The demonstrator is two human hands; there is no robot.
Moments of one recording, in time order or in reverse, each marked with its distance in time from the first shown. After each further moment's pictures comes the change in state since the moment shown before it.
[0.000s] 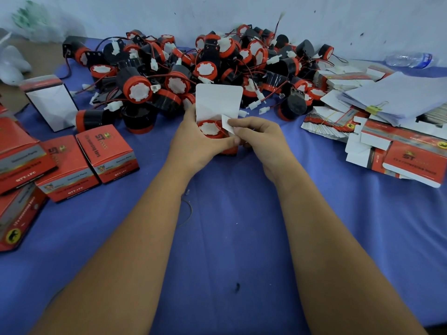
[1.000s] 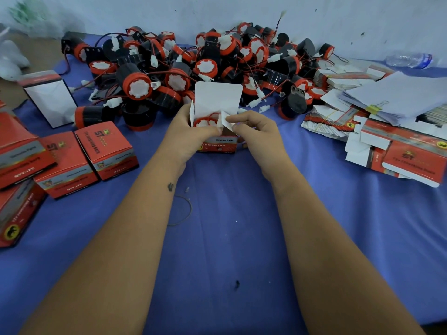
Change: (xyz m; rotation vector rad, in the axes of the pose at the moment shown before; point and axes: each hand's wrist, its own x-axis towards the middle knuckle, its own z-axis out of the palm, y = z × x) left_hand 0.007 0.000 -0.011 -0.255 -0.039 -0.118; right_hand -0.005 -0.007 0.011 -0.087 0.025 -0.040
